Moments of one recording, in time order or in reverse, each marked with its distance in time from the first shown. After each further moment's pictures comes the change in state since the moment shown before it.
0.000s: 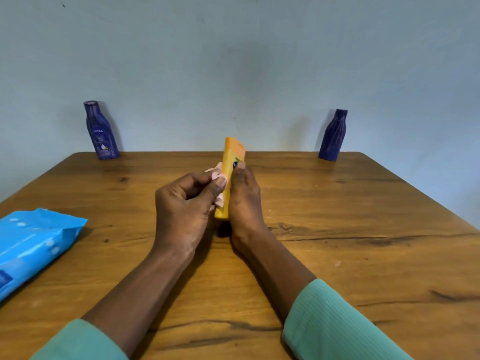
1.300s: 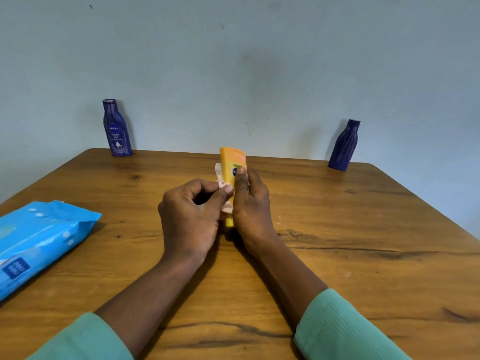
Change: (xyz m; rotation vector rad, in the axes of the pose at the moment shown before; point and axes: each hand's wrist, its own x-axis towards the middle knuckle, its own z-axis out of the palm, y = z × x) left_hand -0.004 -0.005 -0.010 0.238 0.097 0.136; right_hand 0.003 0.003 0.001 -0.193 -0.054 -0.110
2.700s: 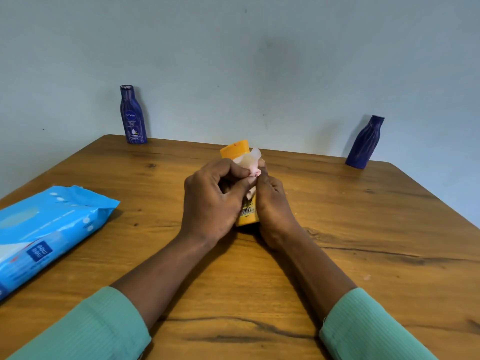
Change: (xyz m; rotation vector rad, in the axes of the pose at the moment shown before) left_hand 0.018 -0.008 -0.002 0.135 -0.126 0.215; right_hand 0.001 -0.005 -0.010 0.187 -0.206 0.201
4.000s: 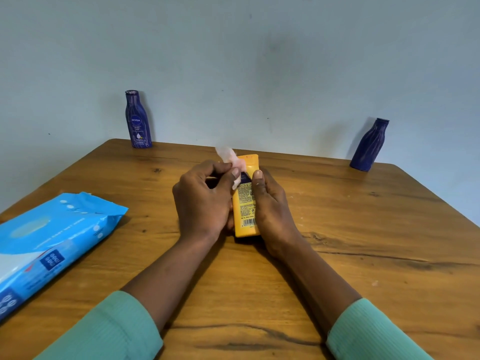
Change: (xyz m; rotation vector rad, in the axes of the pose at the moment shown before) left_hand 0.010 -0.002 -0.009 0.035 0.180 -0.165; right_hand -0.004 0.000 0.008 -0.093 -0.057 -0.091
